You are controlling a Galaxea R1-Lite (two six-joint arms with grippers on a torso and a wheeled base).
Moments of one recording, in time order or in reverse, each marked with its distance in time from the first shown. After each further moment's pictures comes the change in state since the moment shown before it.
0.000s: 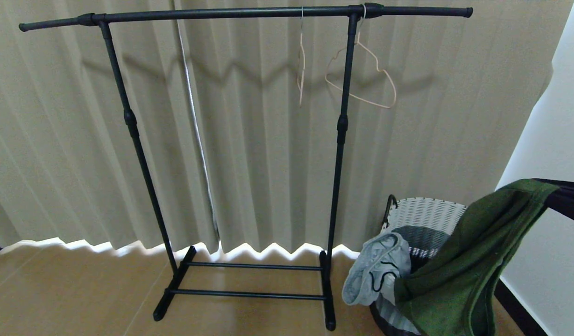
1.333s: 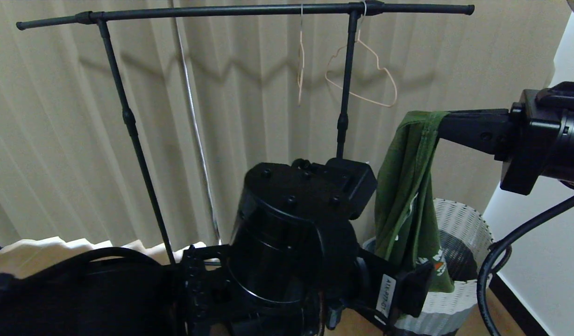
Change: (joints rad) left arm -1.052 1.275 -0.488 -0.386 0.451 -0.285; right arm 0.315 0.296 -0.316 -0.088 0.101 0.285
